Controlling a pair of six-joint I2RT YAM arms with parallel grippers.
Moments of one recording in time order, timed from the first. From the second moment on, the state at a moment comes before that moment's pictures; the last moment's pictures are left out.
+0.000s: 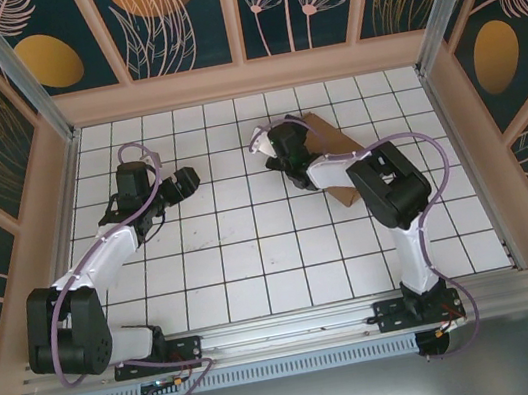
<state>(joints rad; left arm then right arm) -0.17 1.36 0.79 -0.08 0.25 -0.53 0.59 2.06 1.22 0.32 0.42 -0.77</state>
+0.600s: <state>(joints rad) -0.17 1.34 0.77 -0.05 0.16 -0.52 0.48 1.76 0.92 0.43 -0.15 -0.32</state>
